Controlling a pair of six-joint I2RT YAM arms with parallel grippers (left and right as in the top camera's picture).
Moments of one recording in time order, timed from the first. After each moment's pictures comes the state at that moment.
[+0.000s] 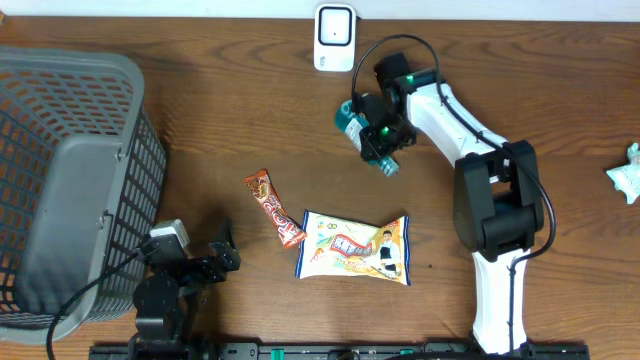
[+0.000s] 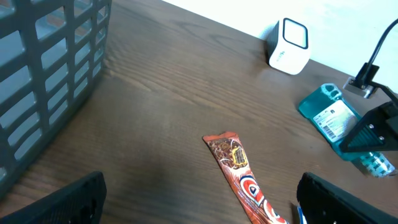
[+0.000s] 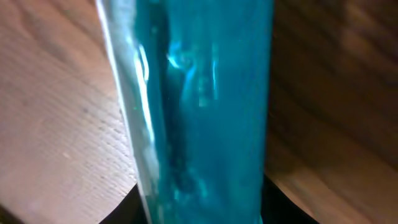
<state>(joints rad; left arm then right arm) -0.03 0.01 0.15 -0.50 0.05 -0.36 0.33 2.26 1.76 -0.97 -0.21 -0.25</state>
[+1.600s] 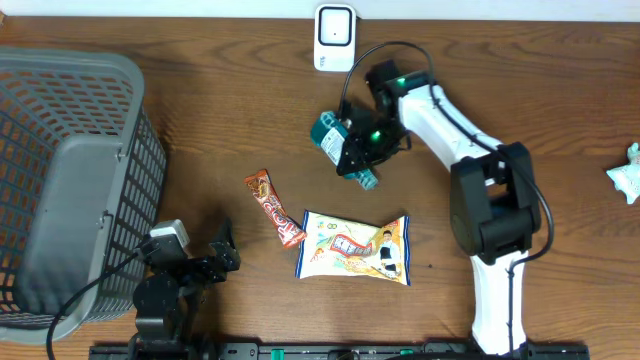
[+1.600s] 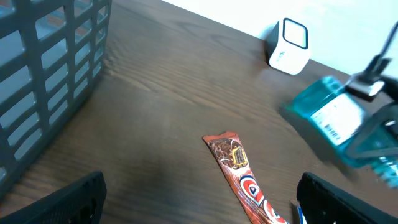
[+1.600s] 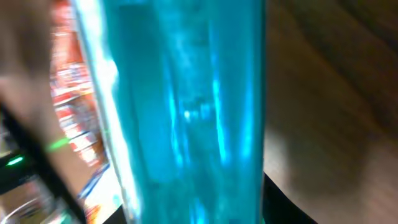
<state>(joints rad) -0.03 0.01 0.15 -0.50 0.05 -0.36 0.35 2.23 1.76 -1.11 -0.62 -0.21</state>
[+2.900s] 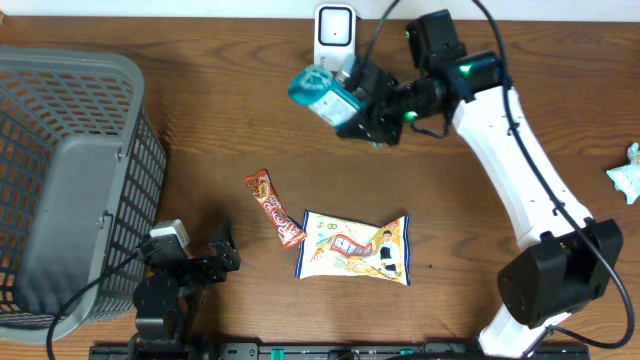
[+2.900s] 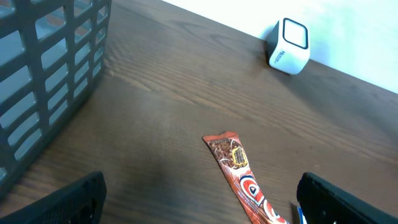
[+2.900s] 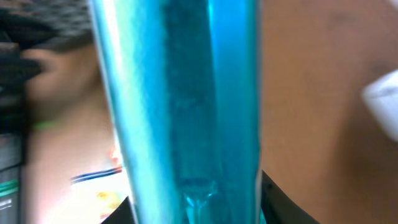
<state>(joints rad) -0.03 0.01 0.15 -0.50 0.05 -0.36 0.35 1.86 1.78 -0.97 -0.67 -0.65</state>
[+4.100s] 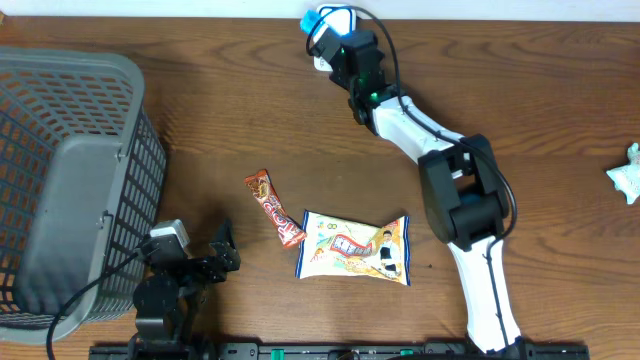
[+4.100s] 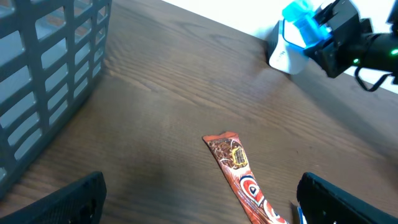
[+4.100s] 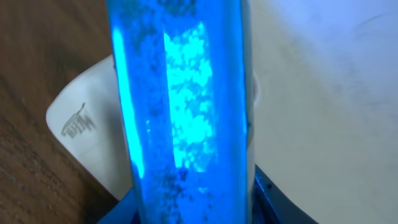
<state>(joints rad) -0.03 0.01 0.15 -0.50 0.05 -0.36 0.43 2.42 1.81 0.14 0.26 -0.71</state>
